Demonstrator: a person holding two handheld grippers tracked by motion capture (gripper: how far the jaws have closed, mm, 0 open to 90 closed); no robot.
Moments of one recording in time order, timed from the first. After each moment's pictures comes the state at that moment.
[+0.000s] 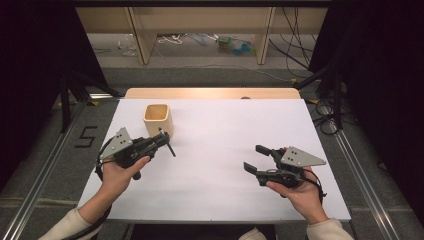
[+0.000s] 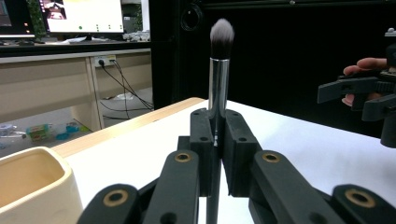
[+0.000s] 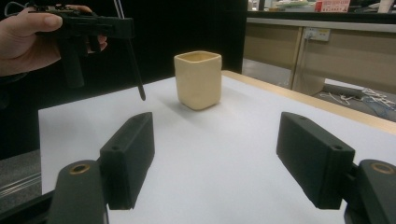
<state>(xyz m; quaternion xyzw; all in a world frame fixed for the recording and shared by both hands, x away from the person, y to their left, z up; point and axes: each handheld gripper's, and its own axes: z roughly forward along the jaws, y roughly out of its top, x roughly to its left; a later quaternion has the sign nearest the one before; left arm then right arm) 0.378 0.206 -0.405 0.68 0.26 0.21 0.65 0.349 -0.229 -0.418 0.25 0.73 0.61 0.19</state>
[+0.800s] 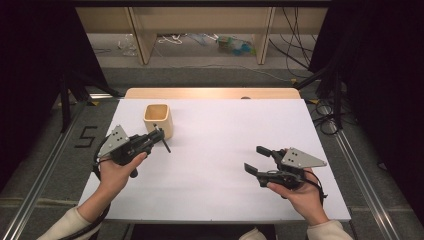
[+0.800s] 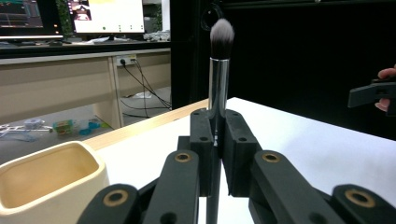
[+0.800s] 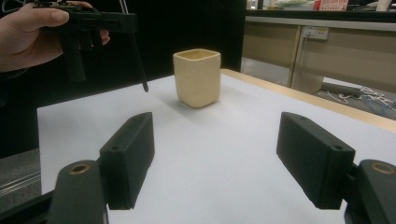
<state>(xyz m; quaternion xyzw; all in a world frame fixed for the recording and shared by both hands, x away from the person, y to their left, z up) 0.383 0.215 -0.403 0.67 0.29 0.24 0.64 0.347 -0.231 -0.419 0.25 0.73 0.60 0.19</state>
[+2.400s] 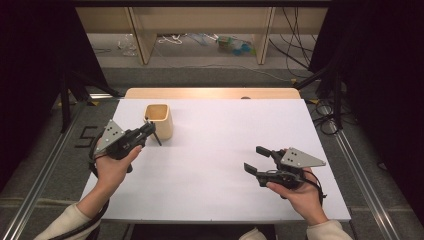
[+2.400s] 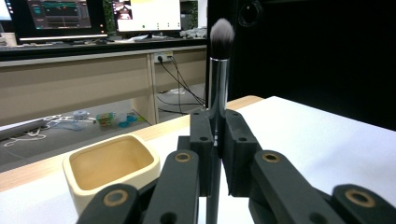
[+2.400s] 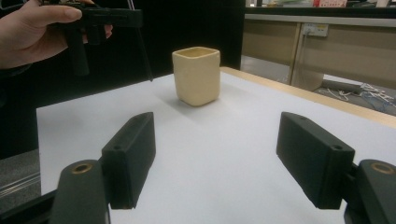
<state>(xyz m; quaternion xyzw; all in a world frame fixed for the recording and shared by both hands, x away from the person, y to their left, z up) 0.392 0.226 -0.400 0.65 0.34 0.29 0.61 0.348 -0.229 -0.421 0.26 0.73 0.60 0.19</state>
